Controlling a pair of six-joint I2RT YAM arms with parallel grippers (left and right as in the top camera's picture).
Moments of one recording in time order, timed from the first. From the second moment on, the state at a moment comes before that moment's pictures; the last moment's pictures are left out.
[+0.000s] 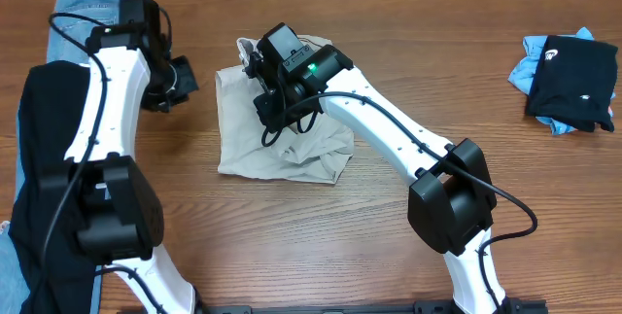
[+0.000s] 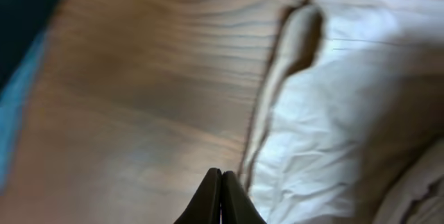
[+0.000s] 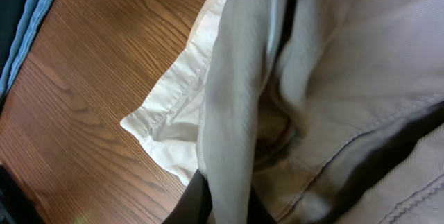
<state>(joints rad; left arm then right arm) 0.09 1.98 1.70 -1.09 0.10 -0.27 0.69 2.19 1.98 -0.98 -0.33 0.15</state>
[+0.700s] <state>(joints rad) 0.03 2.19 1.69 -0.87 0.40 -0.09 0.69 2.19 1.98 -0.98 -0.33 0.15</state>
